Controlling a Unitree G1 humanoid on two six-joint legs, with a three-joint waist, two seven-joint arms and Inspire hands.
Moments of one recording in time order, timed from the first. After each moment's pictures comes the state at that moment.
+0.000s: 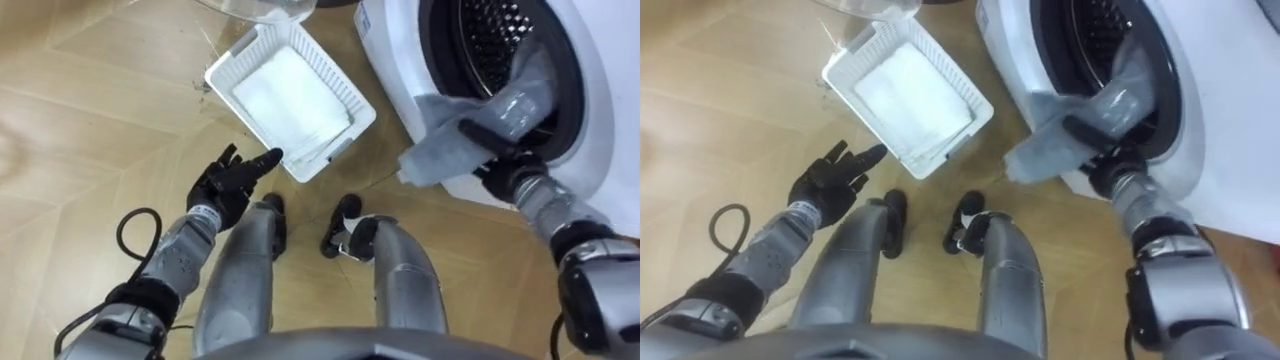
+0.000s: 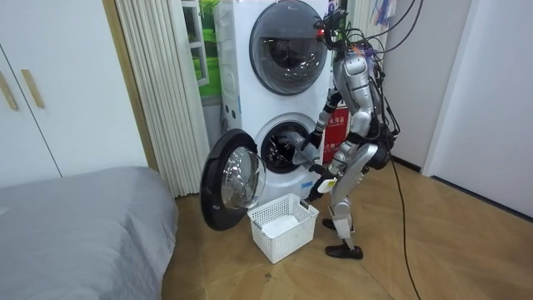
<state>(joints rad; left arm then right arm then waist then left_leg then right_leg) -0.12 0.22 -0.25 0.86 -1.01 -0.02 -0.11 -0.46 -0.43 0.04 1.19 0.91 0.13 0.06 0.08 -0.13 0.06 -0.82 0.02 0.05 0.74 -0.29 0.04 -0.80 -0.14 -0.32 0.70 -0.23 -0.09</state>
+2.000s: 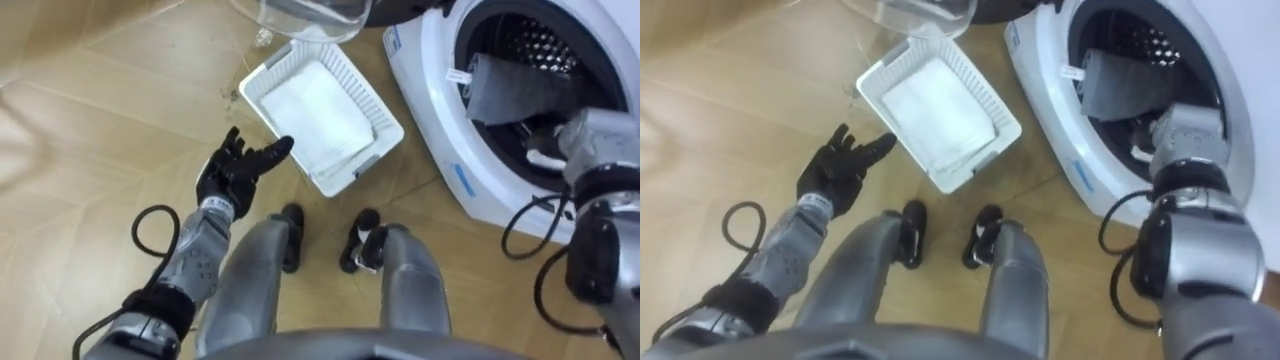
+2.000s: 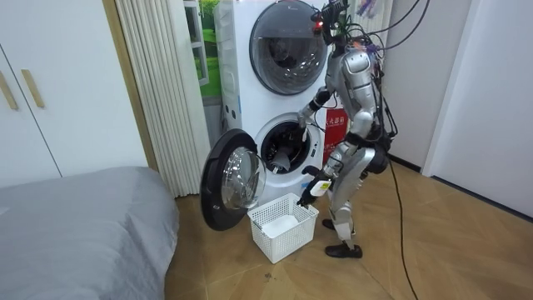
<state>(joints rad) -0.09 0.17 -0.29 0.81 -0.89 -0.13 0.01 -0.48 -0.37 -0.21 1.04 1.54 -0.19 -0.62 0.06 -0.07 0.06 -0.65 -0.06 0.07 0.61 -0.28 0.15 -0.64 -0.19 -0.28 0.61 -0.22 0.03</state>
